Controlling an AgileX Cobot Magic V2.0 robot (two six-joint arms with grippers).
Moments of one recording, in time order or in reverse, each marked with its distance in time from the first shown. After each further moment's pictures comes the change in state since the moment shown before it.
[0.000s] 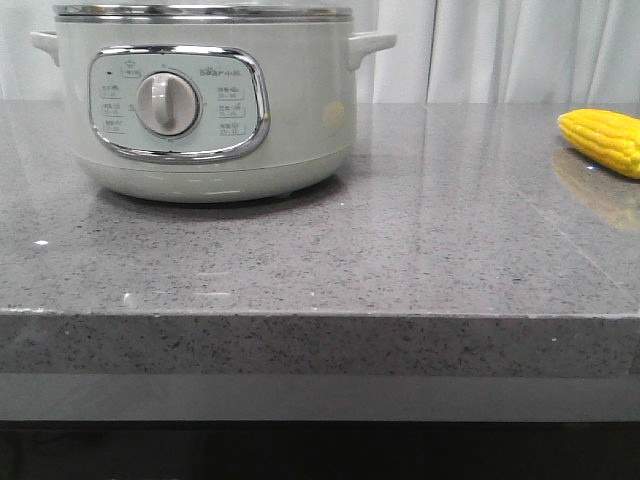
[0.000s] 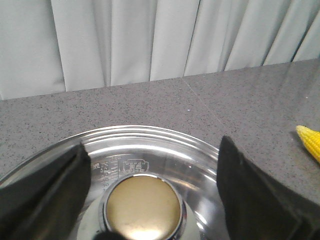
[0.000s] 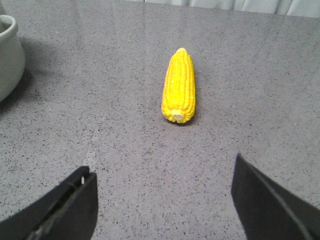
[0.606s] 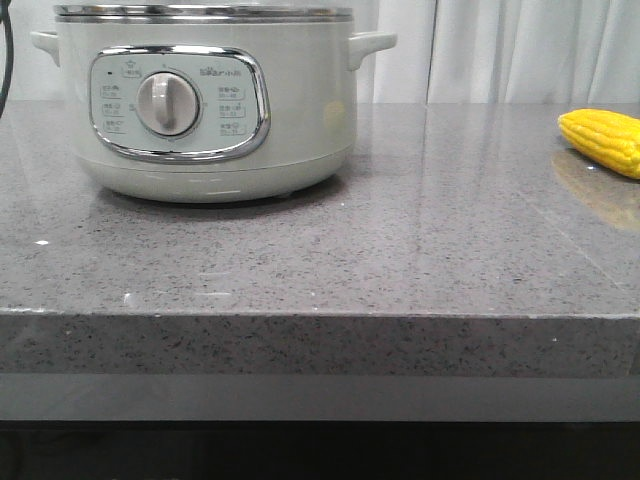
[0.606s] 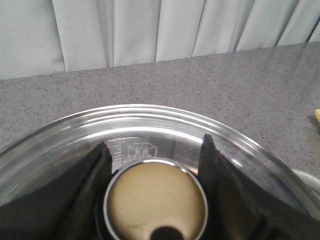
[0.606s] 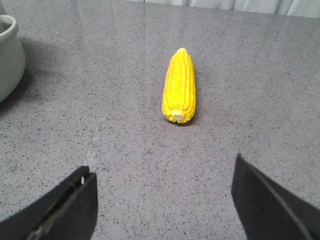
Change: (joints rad) left arm 0.000 0.062 -0.007 0.000 -0.004 0.000; right arm 0.000 0.000 0.000 0.000 0.000 0.000
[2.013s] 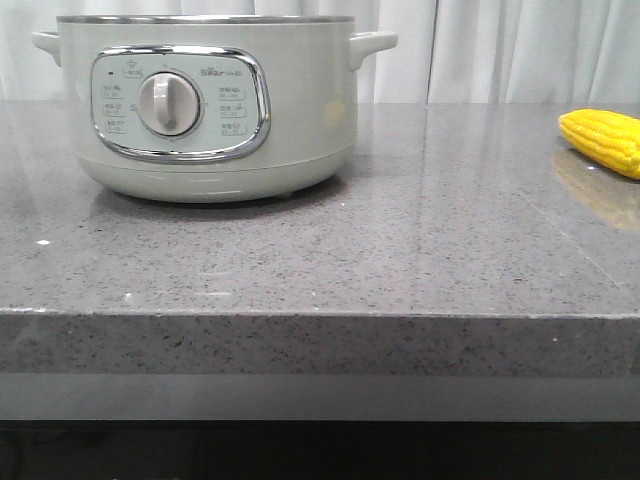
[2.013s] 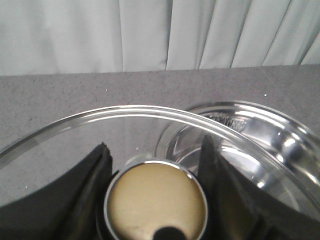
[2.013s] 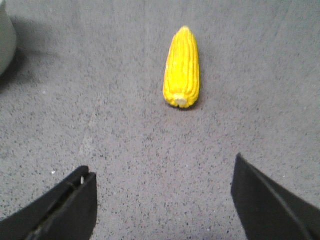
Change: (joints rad) left arm 0.257 -0.510 0.123 0.033 0.427 0.000; right arm 0.000 0.093 0.000 0.000 0.003 0.000
